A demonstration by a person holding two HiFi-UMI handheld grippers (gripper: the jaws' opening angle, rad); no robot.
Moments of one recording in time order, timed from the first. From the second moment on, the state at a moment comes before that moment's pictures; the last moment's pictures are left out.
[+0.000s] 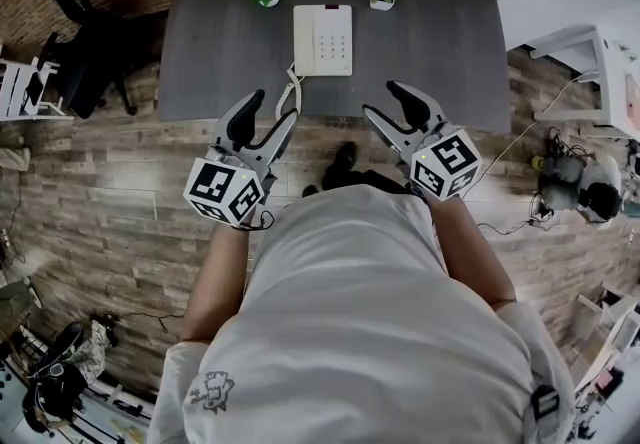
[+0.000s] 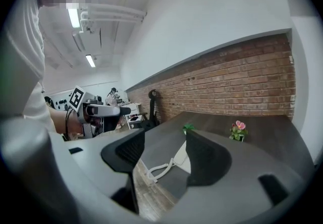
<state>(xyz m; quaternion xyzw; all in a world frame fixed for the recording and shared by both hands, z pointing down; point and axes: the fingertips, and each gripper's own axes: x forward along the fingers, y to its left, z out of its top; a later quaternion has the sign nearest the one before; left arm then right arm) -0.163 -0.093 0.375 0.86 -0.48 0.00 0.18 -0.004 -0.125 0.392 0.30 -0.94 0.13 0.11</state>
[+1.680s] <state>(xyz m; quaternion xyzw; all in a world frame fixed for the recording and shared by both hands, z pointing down) -0.157 -0.256 0.527 0.85 -0.41 0.11 0.33 0.003 -0.266 0.524 0.26 -0.91 0.25 0.21</state>
